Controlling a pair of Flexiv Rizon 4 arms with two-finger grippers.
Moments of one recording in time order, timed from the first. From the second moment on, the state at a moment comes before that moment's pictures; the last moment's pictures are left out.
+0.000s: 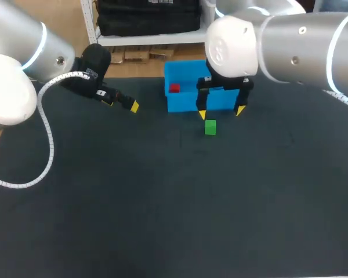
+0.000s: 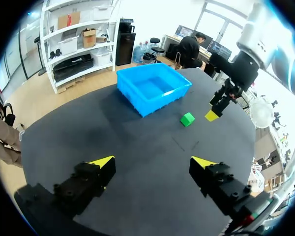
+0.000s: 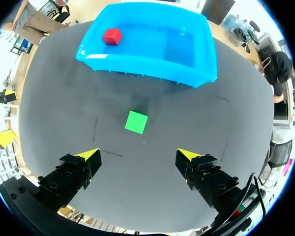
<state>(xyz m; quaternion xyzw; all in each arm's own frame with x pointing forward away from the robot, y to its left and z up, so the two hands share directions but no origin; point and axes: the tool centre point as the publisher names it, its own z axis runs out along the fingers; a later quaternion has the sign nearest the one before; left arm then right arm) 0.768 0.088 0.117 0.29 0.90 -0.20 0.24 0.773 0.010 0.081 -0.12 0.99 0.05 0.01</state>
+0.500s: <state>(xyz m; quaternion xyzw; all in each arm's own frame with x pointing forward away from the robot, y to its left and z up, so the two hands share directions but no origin) 0.768 0.088 0.117 0.29 0.90 -0.20 0.24 0.780 0.015 0.059 -0.13 0.99 0.04 0.00</state>
